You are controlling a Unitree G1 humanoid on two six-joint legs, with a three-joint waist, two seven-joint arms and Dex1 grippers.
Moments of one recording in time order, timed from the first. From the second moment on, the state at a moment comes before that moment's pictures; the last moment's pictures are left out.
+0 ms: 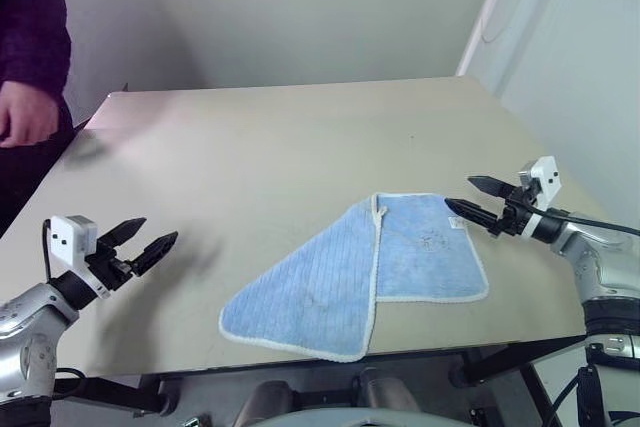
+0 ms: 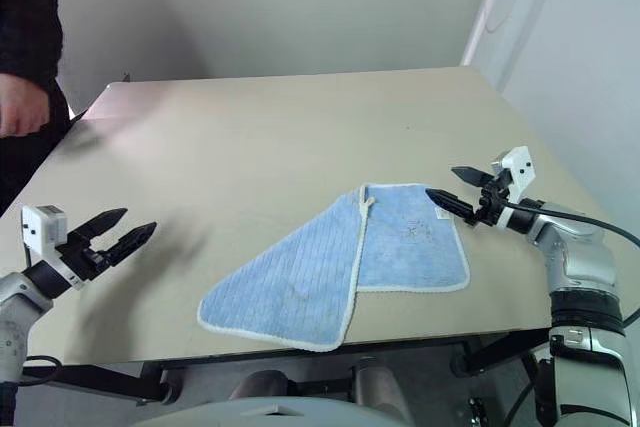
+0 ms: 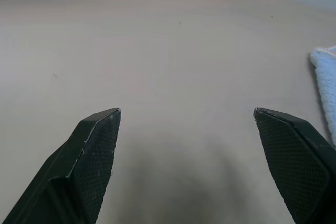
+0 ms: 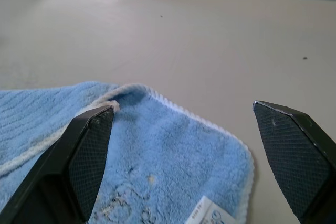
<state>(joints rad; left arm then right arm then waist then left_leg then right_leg) 0.12 0.65 0.45 0.06 -0.60 0.26 -0.91 -0.35 -0.69 -0.25 0.42 0.40 0.26 1.09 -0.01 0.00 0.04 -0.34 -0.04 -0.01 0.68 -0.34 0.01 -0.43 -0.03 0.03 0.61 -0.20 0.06</state>
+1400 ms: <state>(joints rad) 0.24 0.62 0.25 -0.30 -0.58 0.34 -0.89 -0.80 -0.59 -0.09 1.16 0.11 0.24 0.82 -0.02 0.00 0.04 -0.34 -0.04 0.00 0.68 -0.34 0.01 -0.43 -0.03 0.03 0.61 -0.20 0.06</state>
